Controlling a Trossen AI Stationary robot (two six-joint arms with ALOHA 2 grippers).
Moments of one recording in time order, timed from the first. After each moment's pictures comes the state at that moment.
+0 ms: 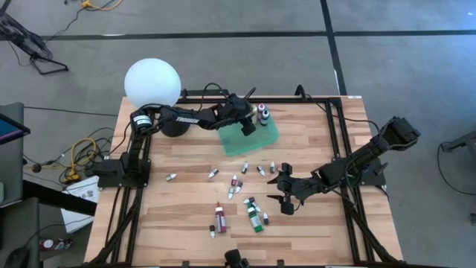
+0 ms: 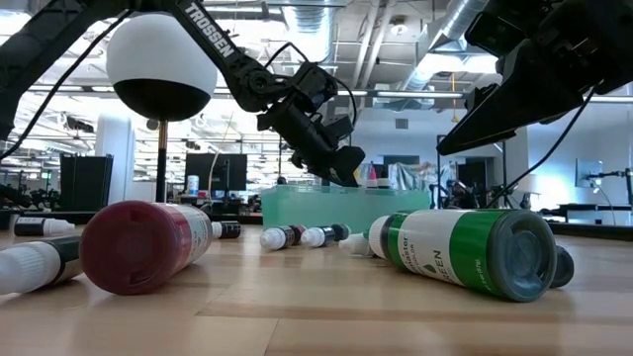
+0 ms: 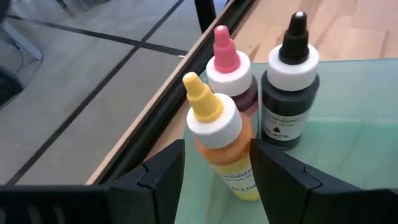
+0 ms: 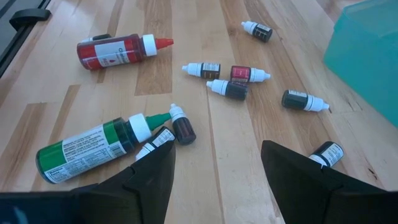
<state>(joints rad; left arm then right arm) 0.42 2.07 1.33 0.20 -0.24 0.14 0.47 1.39 0.57 0.14 0.39 0.31</state>
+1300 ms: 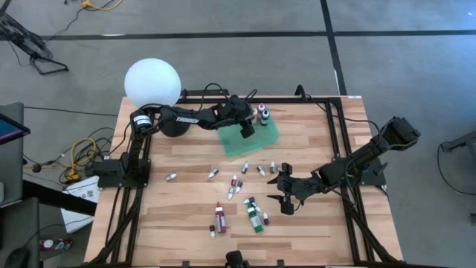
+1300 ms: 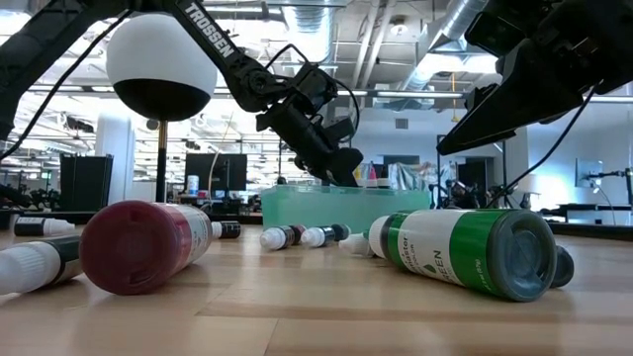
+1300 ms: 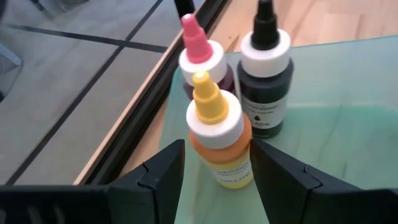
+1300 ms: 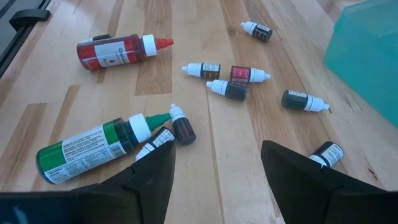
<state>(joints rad) 0.42 2.07 1.33 0.17 -0.18 0.18 0.47 1.39 0.57 0.14 0.39 0.31</state>
